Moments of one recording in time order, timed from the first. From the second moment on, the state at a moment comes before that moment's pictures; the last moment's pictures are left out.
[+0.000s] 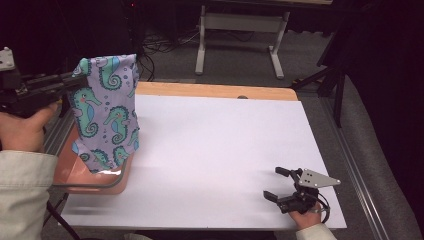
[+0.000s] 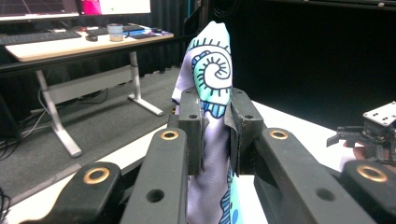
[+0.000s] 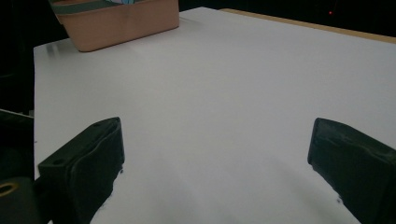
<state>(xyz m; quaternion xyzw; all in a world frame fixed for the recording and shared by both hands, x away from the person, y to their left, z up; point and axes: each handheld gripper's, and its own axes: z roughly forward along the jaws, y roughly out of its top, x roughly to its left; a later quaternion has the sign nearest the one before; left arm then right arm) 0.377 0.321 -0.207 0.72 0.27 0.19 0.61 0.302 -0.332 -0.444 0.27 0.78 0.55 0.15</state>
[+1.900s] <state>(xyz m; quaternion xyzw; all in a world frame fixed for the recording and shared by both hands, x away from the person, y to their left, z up) 0.360 0.357 -0.255 0.75 0.28 0.12 0.58 0.304 -0.331 -0.445 0.27 0.78 0.55 0.14</state>
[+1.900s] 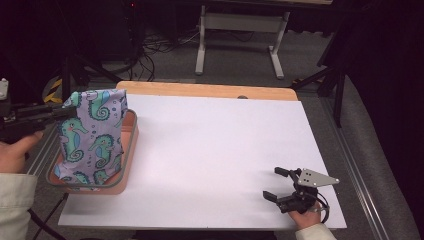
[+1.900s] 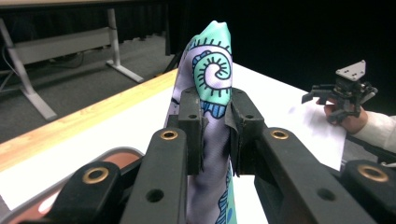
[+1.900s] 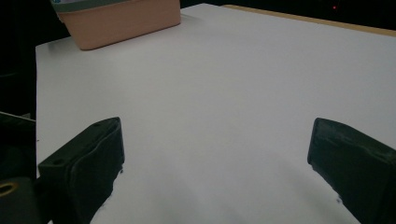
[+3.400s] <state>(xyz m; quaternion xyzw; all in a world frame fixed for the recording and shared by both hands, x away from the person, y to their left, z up) 0.415 0.364 -0.337 0.76 0.38 0.04 0.53 0.304 -0.333 -0.444 0.27 0.77 0.55 0.14</state>
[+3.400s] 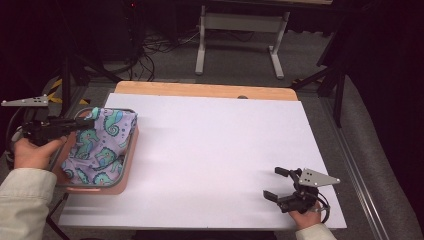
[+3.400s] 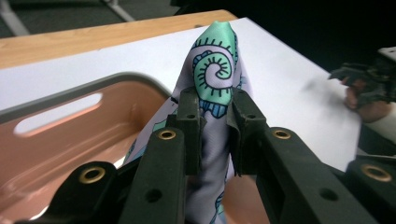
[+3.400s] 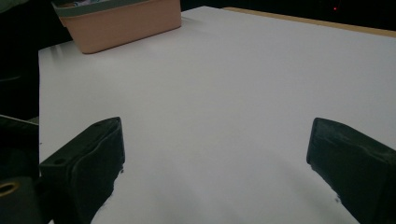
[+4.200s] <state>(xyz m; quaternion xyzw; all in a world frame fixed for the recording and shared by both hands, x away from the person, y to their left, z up) 0.433 0.366 -0.367 0.76 0.48 0.07 0.44 0.304 -0.333 -0.444 0.27 0.77 0.55 0.14</state>
